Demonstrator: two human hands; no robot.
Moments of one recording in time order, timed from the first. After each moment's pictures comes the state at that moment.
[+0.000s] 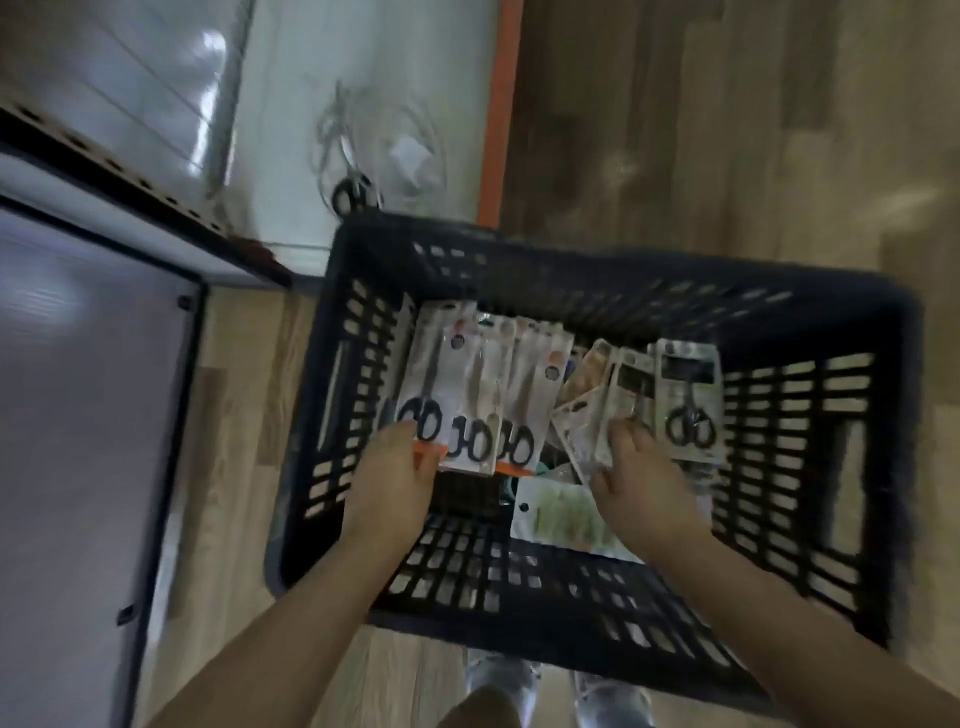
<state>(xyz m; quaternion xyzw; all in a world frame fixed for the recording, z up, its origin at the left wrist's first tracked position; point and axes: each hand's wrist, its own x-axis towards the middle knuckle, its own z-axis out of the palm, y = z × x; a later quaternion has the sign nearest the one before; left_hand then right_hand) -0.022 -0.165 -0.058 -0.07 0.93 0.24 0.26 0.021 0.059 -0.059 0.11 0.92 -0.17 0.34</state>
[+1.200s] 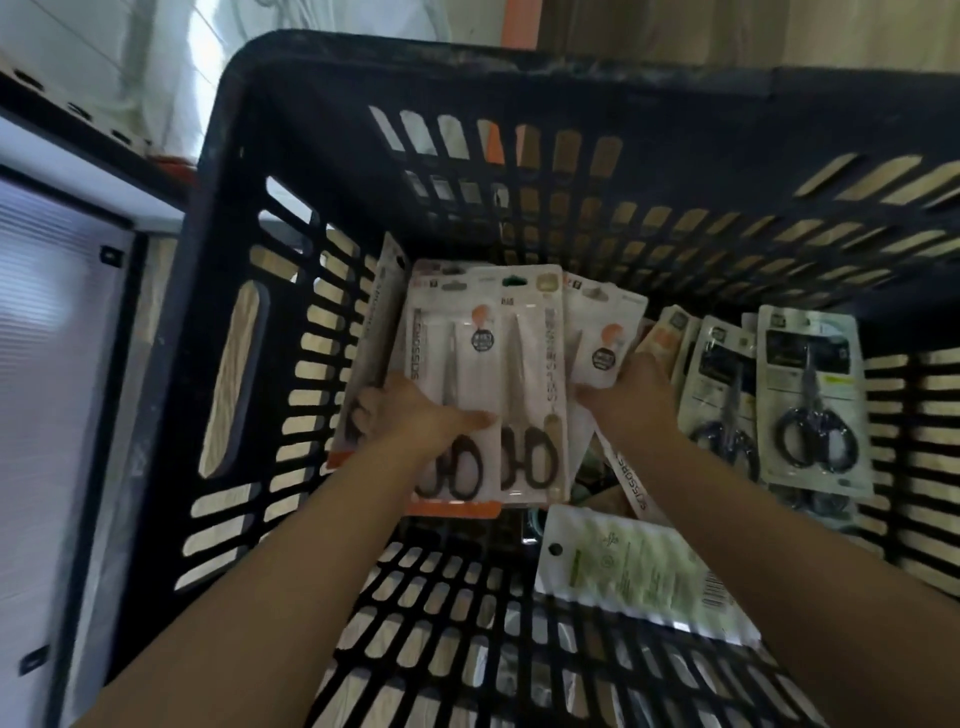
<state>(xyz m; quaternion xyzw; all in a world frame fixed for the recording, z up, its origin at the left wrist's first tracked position) -0.079 -0.145 -0.190 -0.31 0.85 0.21 0.37 -0.049 0.030 -0.231 0.35 0.79 -0.45 0.21</state>
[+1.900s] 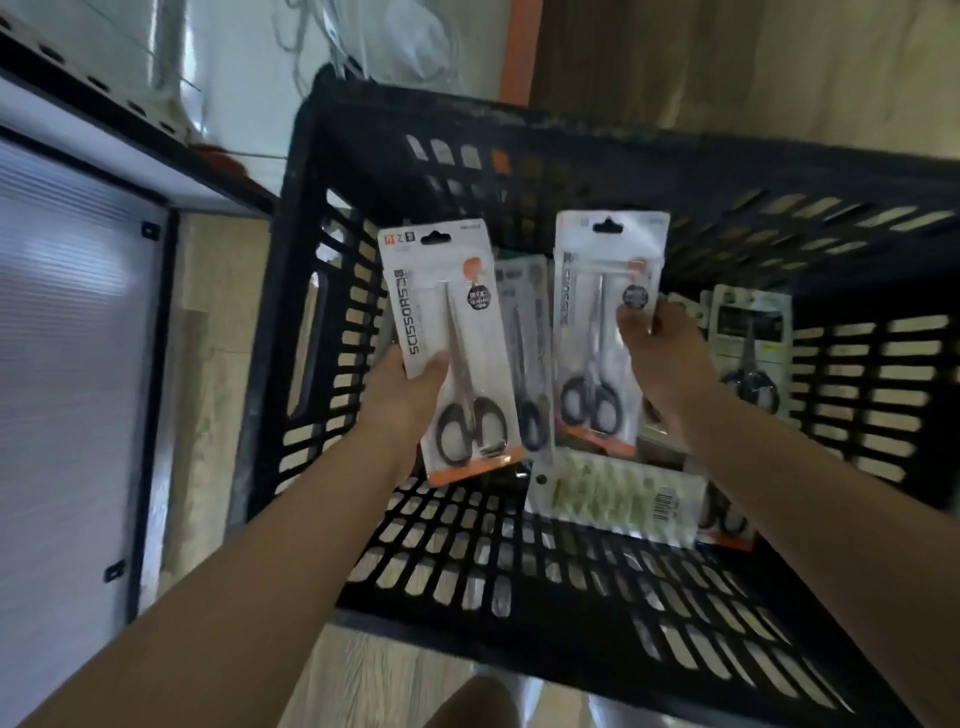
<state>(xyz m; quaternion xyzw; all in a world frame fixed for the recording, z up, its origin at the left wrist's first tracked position) -0.059 -0.148 -0.102 -0.36 0.74 0.49 0.28 -0.050 0.054 -0.135 0.38 0.74 -0.53 0.18</state>
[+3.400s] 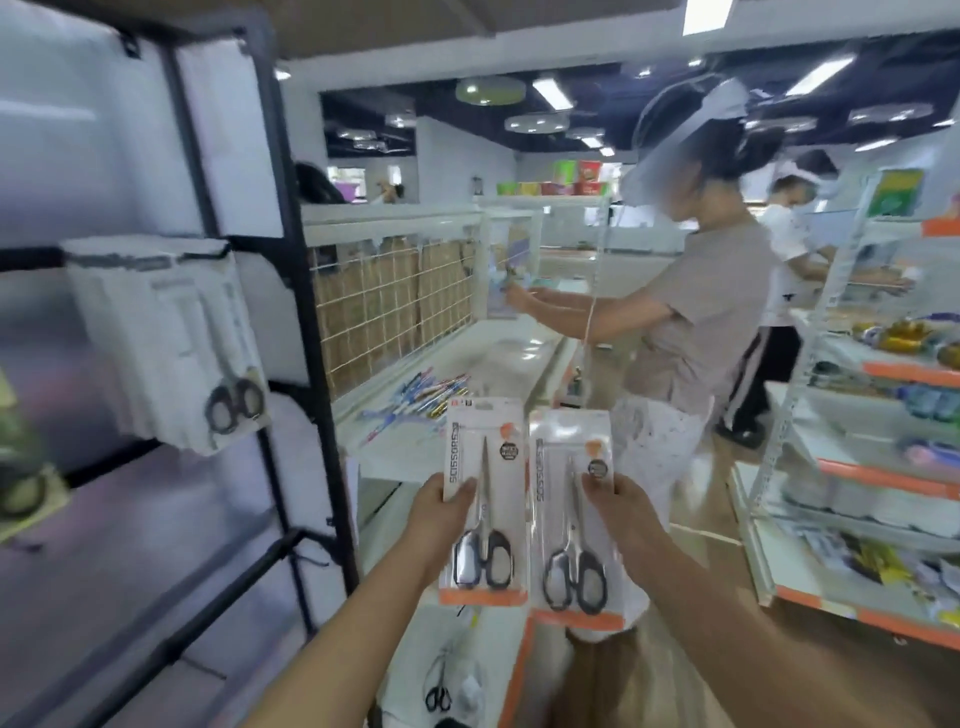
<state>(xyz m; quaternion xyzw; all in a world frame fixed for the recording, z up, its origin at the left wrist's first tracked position) -0.059 -0.118 0.672 -0.09 0.74 0.67 -0.05 -0.056 0.074 0.691 0.12 0.77 -0.63 -0.03</state>
